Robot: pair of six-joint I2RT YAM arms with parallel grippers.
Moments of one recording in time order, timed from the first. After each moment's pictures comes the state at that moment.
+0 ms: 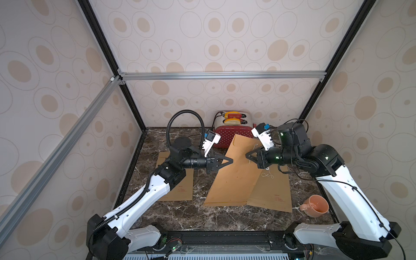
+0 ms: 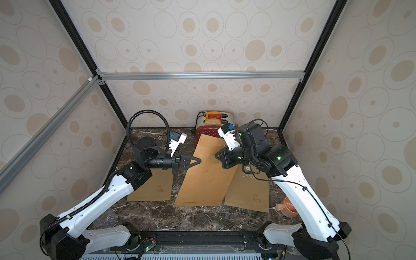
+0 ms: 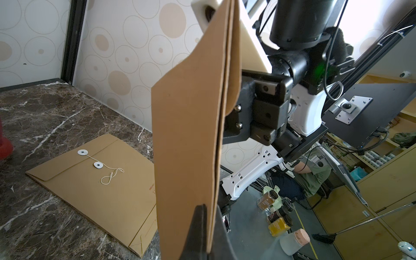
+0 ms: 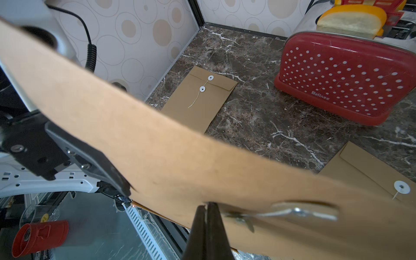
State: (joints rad) left arm -0.61 1.19 1.07 0.06 0.93 -0.49; right arm 0.72 1.23 1.66 -1.08 -0.29 0.24
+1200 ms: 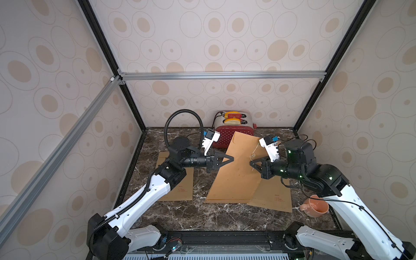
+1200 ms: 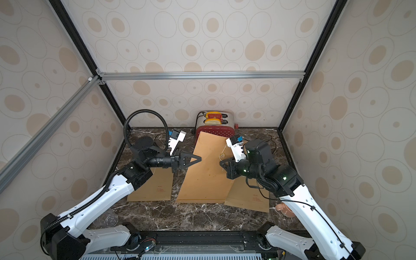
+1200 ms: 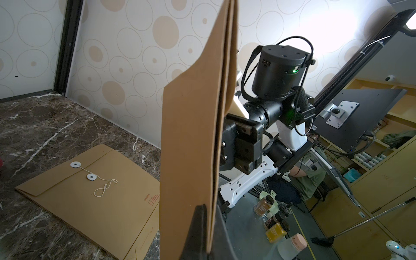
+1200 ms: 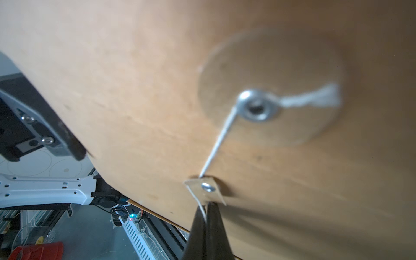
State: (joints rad) left arm -0.61 1.20 1.07 0.15 0.94 -0.55; right arm 0.72 1.01 1.35 -0.90 -0.23 0.31
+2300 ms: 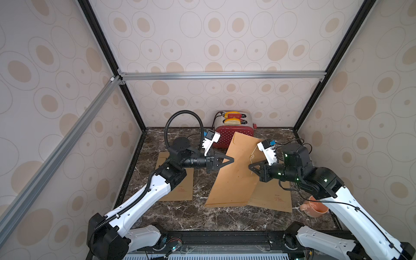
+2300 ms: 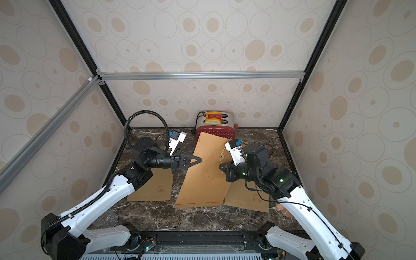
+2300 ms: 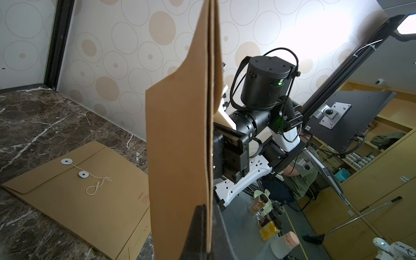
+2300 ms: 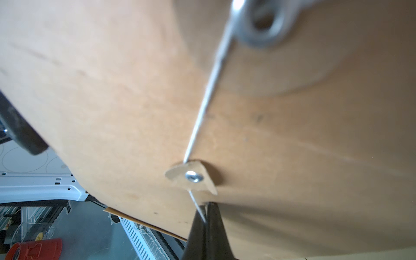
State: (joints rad) left arm -0.61 1.20 1.05 0.17 0.95 -0.59; right arm 0.72 0.99 1.25 -0.86 -0.26 0.32
